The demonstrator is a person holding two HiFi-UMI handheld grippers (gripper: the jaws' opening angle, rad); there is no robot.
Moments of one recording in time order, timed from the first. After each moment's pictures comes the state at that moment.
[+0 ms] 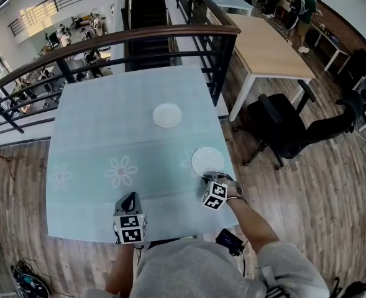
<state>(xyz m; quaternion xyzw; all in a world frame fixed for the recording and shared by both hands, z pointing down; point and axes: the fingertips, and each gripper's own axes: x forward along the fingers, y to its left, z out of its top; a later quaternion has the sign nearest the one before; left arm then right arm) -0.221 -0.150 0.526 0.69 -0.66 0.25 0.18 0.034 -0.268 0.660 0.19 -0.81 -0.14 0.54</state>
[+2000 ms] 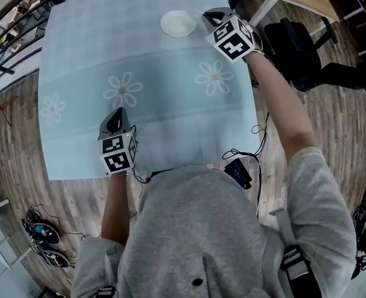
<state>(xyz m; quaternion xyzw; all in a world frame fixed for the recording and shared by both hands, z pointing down) -0.278 -0.170 0.527 0.66 -0.68 0.21 0.21 -0.078 -0.466 0.420 0.28 -0.86 -0.19 0.37</state>
